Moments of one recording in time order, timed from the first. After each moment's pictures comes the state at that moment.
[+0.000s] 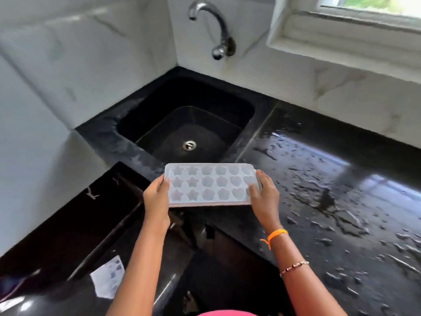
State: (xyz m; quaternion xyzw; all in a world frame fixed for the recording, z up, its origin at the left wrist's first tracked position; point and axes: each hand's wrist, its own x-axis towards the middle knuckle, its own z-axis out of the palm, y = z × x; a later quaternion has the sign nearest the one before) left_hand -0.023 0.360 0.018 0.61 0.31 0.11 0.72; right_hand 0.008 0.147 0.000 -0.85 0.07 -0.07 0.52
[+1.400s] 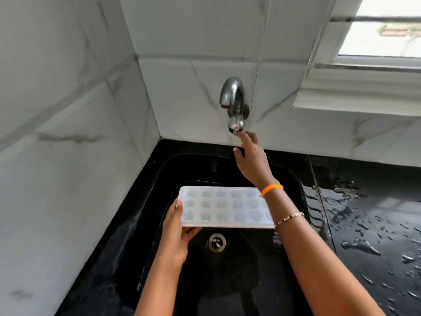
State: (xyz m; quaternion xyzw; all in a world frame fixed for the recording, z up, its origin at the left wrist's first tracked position) left_hand 0.329 0.552 0.029 0.55 0.17 -0.13 0.81; right_hand 0.406 0.352 0.075 -0.91 0.04 -0.21 0.35
